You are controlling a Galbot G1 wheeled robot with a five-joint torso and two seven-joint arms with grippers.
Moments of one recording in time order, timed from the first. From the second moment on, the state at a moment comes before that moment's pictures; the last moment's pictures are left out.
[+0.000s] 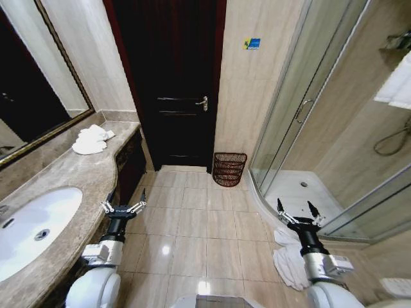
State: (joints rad) left arm 1.76 -1.41 -0.77 -2.33 -0.16 -0.06 -0.01; right arm -1.76 1.59 0.82 2.33 0.12 -0.03 -0.11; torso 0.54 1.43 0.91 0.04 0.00
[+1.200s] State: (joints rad) left arm 1.73 -1.35 -0.75 -2.34 -0.22 -0.01 -0.01; right arm -1.77 1.50 0.82 2.31 0.19 0.00 -0.11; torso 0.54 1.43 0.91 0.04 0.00
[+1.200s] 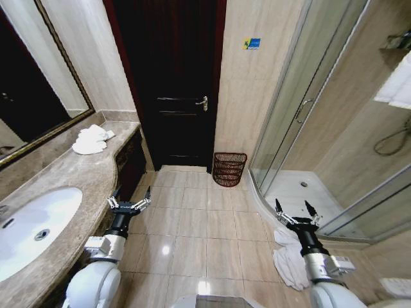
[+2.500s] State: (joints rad) left arm 1.69 -1.50 -0.74 -2.37 -0.12 0.04 0.01; right arm -1.71 1.46 0.86 2.21 0.20 -0.01 -0.07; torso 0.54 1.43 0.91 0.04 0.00
